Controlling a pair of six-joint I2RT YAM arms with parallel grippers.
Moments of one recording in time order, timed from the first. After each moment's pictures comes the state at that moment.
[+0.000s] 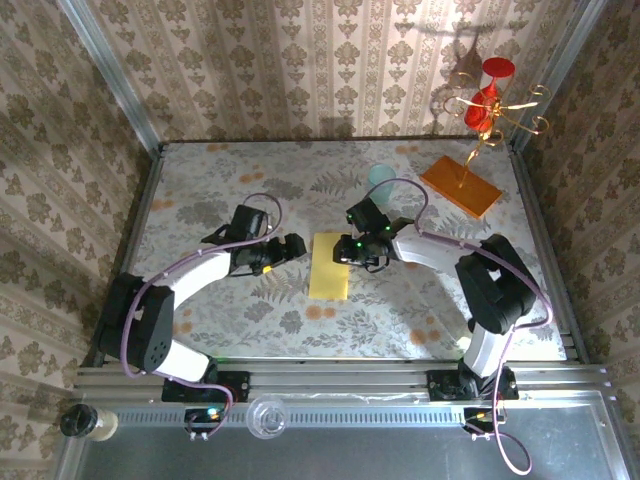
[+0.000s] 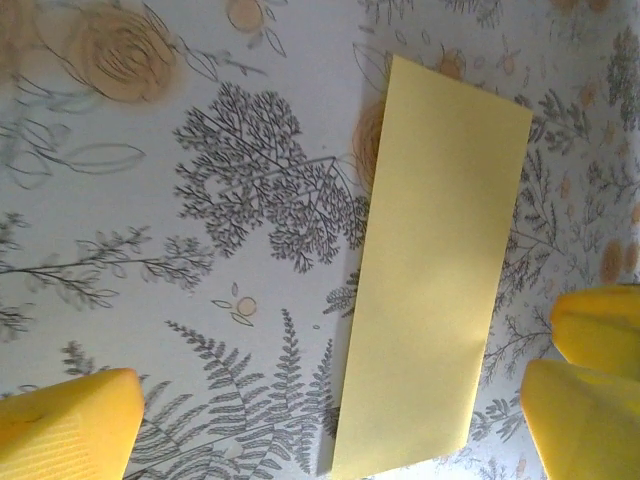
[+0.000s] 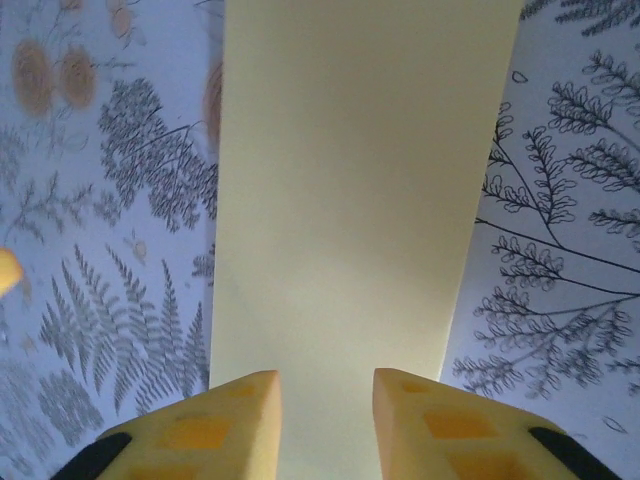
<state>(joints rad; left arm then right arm) -0.45 1.47 0.81 -0.31 0.37 -0.68 0.60 1.78 1.11 -0.37 -0.24 0.71</state>
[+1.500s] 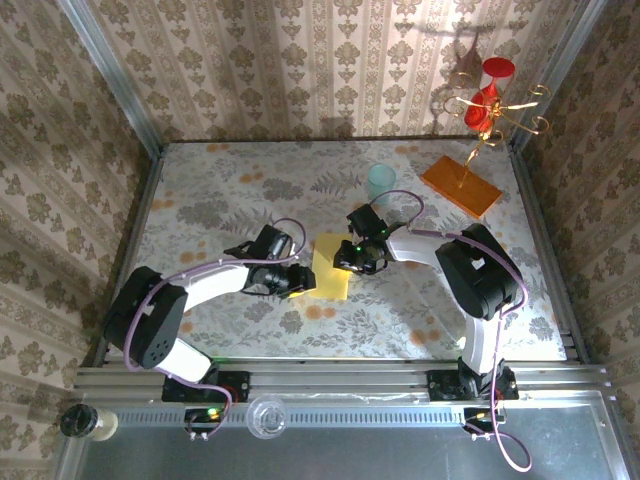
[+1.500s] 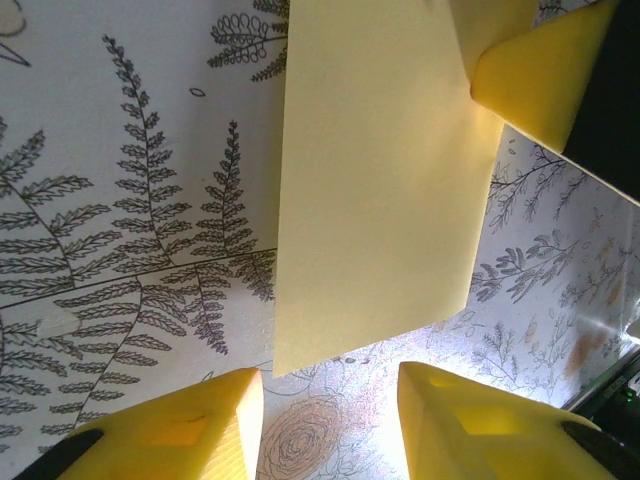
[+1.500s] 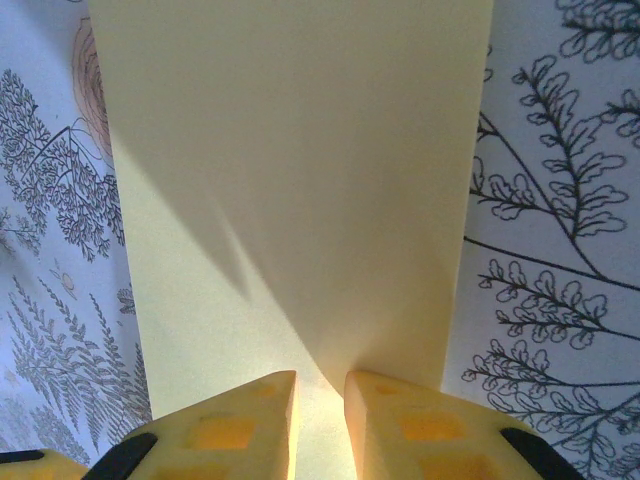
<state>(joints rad) -0.63 1.51 0.73 -0.30 0.47 -0.74 0.57 1.90 1.09 -0.29 -0.33 0.79</state>
